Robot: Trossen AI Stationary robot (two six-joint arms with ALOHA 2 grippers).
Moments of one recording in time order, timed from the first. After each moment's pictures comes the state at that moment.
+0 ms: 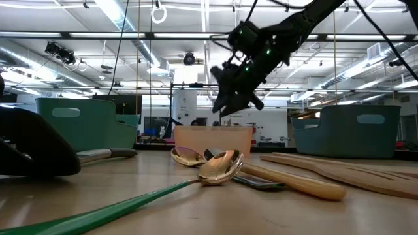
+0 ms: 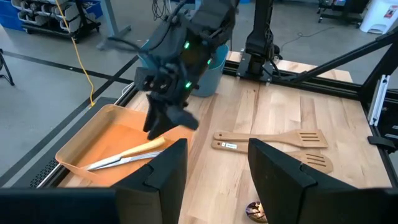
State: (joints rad) left arm -0.19 0.92 1.17 -0.68 -0.47 -0.25; right arm -0.32 1.78 1.14 -0.08 0.11 0.44
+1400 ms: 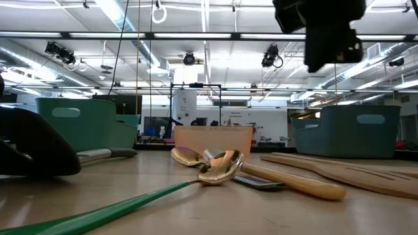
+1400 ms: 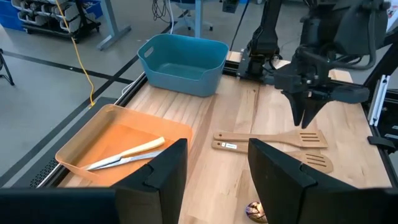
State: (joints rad) left arm -0.19 0.92 1.17 -0.68 -0.47 -0.25; right arm 0.33 1.52 1.14 -0.73 0.00 1.06
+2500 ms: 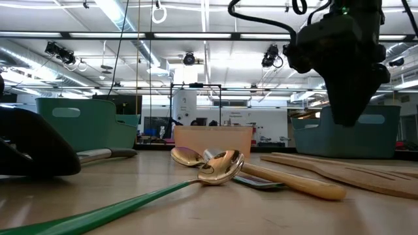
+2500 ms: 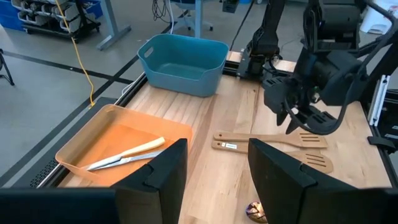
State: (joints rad) left arm -0.19 0.92 1.17 -0.68 -0.47 -0.25; right arm 0.36 1.68 1.13 -0.89 0.05 1.20
